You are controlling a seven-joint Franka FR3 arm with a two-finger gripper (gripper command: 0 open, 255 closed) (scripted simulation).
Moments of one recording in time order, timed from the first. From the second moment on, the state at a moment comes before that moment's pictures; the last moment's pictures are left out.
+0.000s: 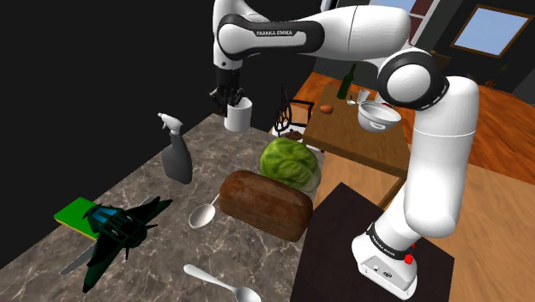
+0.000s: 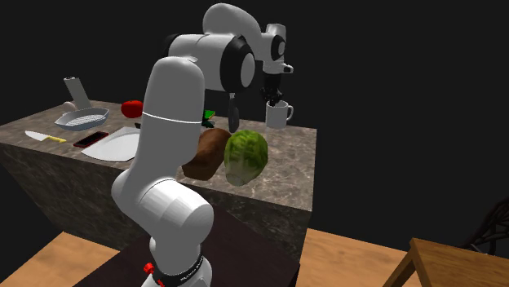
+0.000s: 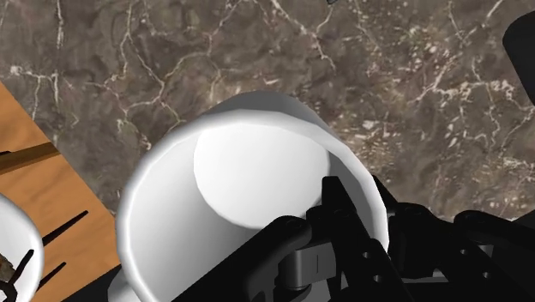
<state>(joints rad) 0.12 0.43 0.15 -1.39 -0.05 1.75 0.43</state>
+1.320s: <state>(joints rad) 0.17 0.11 0.20 -1.70 0.00 1.74 0.54</state>
